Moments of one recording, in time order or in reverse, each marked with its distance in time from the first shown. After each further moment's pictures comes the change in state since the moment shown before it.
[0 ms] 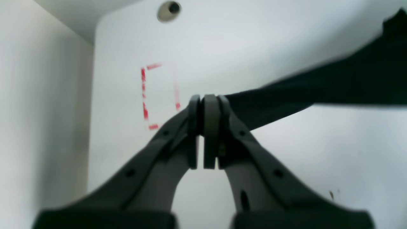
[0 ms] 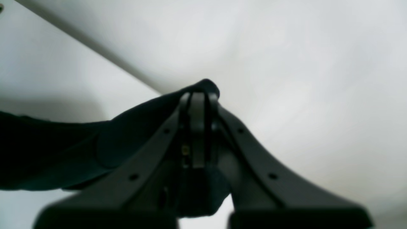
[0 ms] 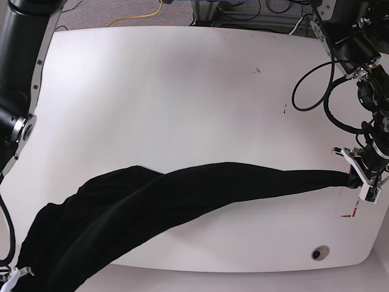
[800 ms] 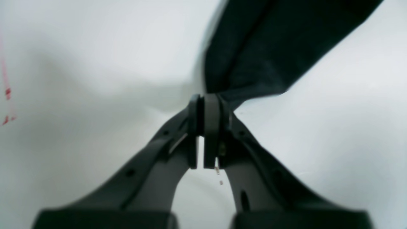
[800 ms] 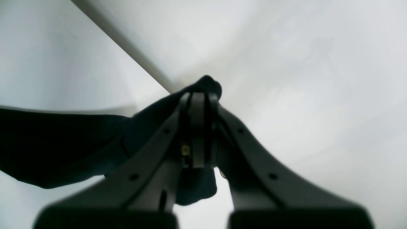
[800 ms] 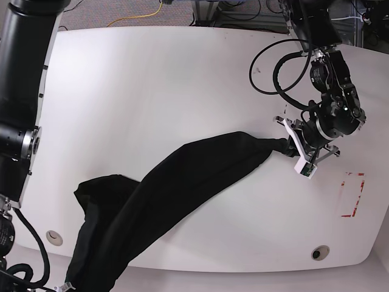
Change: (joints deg) left arm 8.6 12.1 10.0 -0.1 0.3 0.2 1.9; right arm 6.6 -5.1 -13.6 -9.8 0.1 0.0 3.3
